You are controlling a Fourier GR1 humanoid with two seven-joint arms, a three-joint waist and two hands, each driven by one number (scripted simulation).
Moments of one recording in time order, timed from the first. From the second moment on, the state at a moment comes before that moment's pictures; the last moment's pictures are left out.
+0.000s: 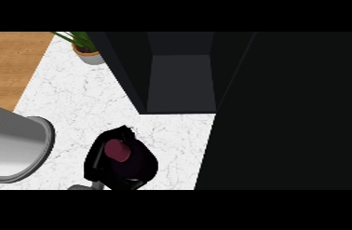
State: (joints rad) left arm 0.00 0.10 -0.22 -1.33 0.27 -0.18 -0.45; right arm -0.01 -0.49 0.69 -2.51 0.10 -0.62 0.46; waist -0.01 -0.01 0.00
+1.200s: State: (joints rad) left arm -0.26 0.00 -0.23 -1.27 0.10 0.14 -0.33; right arm 0.09 -0.56 0.65 -2.52 0.07 -0.61 0.34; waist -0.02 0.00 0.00
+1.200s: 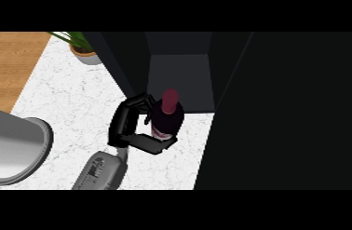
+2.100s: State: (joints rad) left arm -0.65 0.00 -0.18 -0.83 0.23 0.19 -0.39; right arm 0.13 -0.56 0.64 -2.51 0.04 -0.58 0.27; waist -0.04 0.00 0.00
